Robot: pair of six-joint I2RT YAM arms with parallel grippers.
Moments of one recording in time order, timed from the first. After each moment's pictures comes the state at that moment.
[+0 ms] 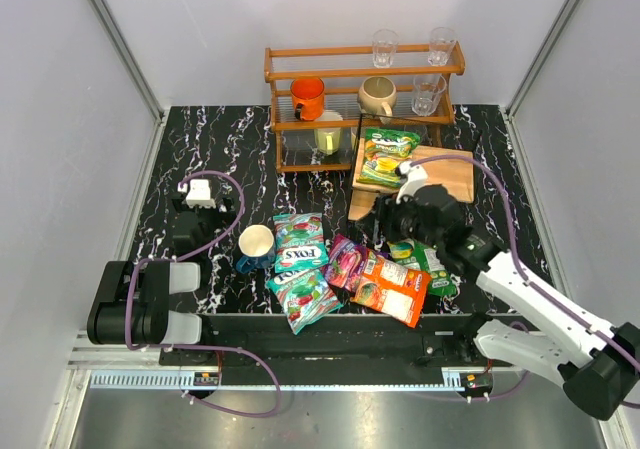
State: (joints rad) left arm 0.01 1.37 0.22 1.03 0.01 0.02; right arm 0.66 0.96 0.84 -0.31 -0.07 0.46
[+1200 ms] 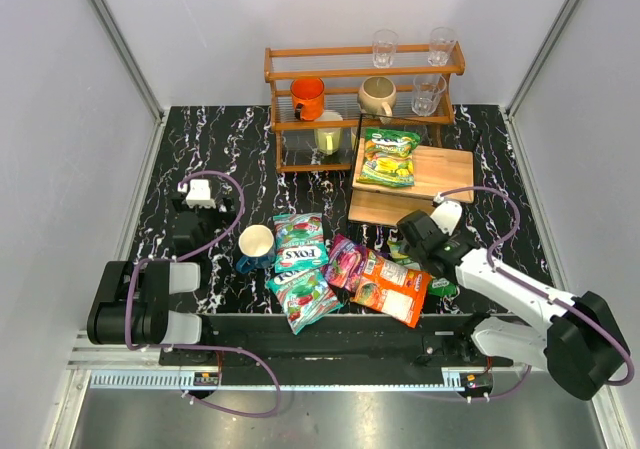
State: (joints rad) left arm 0.01 1.37 0.22 1.03 0.01 0.02; right arm 0.66 1.11 0.61 -0.52 0.56 0.89
